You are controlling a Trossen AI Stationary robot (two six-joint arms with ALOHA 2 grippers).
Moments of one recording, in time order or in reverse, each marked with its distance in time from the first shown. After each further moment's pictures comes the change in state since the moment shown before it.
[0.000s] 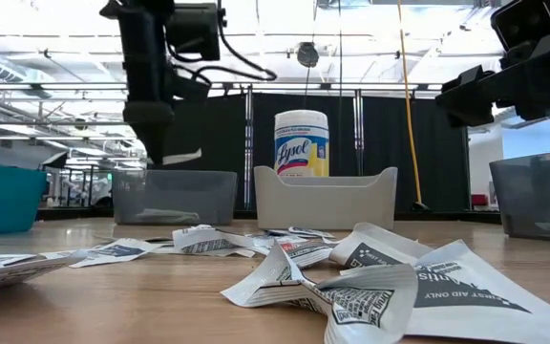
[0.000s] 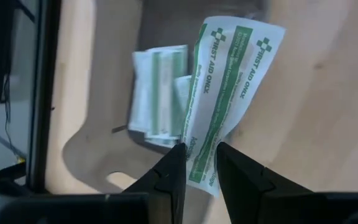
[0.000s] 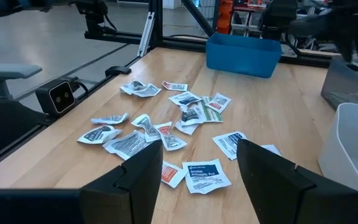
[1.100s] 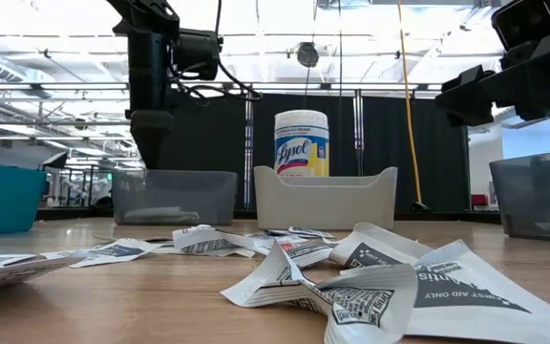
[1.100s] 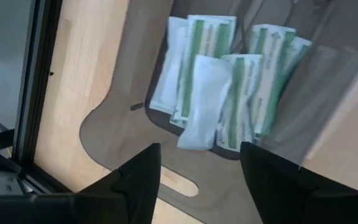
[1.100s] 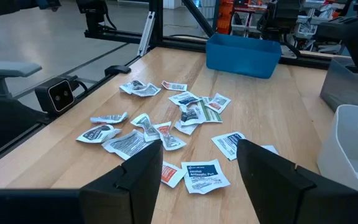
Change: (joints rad) left arm 0.186 -0.001 0.003 -0.026 0.080 0.039; right arm 0.000 0.000 0.000 0.000 0.001 -0.011
